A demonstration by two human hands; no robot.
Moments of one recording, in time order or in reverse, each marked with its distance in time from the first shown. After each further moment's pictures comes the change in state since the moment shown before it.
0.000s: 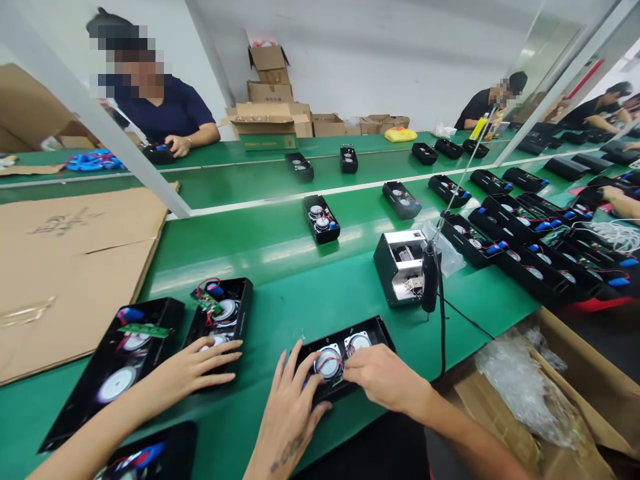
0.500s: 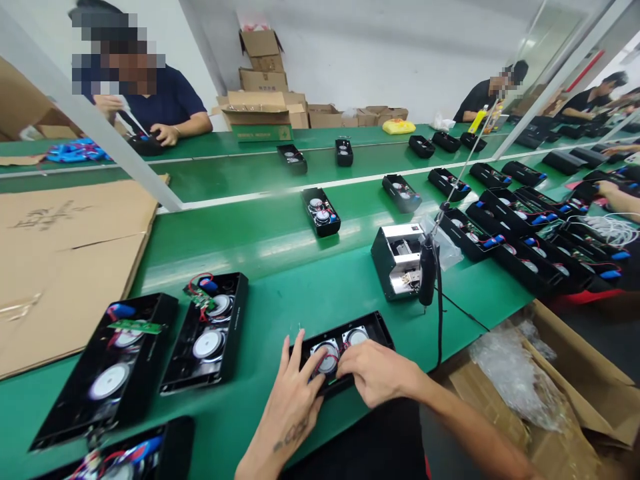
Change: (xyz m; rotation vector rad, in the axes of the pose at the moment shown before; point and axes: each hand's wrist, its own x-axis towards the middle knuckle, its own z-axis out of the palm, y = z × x) left_hand 0.012 0.004 -0.003 -0.060 -0.075 0.076; right_hand 0.005 0.007 0.007 0.286 -0.017 -0.010
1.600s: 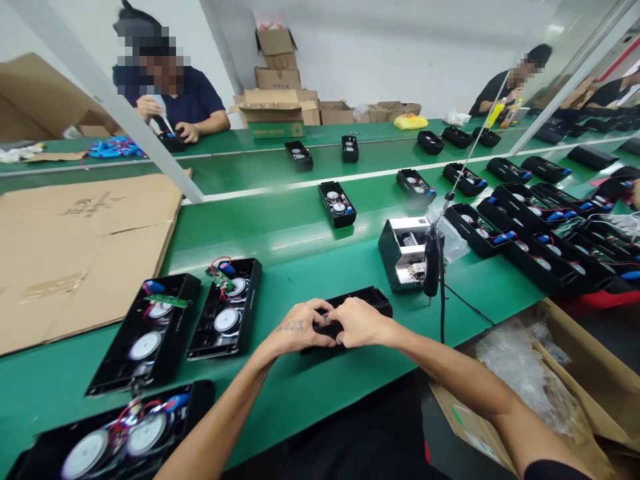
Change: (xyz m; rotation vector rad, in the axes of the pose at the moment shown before) left_hand 0.089 -0.061 -0.034 -0.485 -0.463 -0.196; right_hand 0.061 -0.007 -0.043 -0.082 -0.124 0.226
